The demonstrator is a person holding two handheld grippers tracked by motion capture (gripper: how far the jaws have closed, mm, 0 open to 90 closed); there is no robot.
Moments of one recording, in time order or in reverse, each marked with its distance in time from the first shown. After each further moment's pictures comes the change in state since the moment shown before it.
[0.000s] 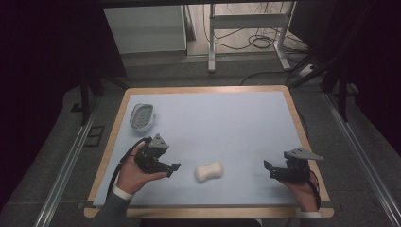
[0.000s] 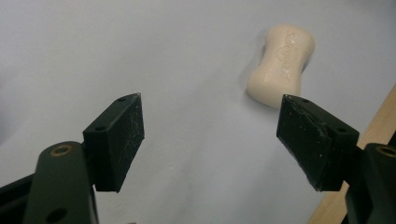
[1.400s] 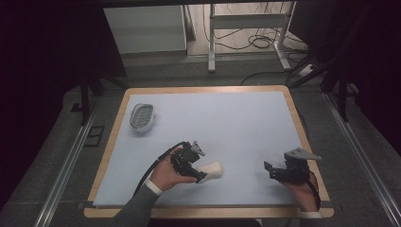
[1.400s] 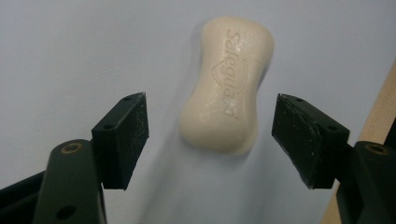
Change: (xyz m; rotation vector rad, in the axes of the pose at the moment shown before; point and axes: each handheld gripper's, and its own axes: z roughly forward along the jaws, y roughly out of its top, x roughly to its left) left arm -0.041 0.040 0.076 0.167 -0.115 0.148; right arm -0.002 -0.004 0.004 0.037 -0.018 0.003
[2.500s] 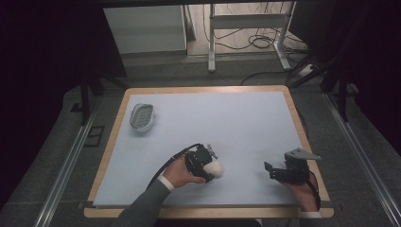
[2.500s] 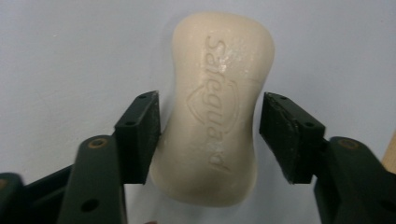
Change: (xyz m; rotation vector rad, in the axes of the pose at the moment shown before) left arm -0.005 0.021 0.036 0.113 -0.030 0.053; right arm -0.002 -0.002 0.002 0.010 -0.005 0.002
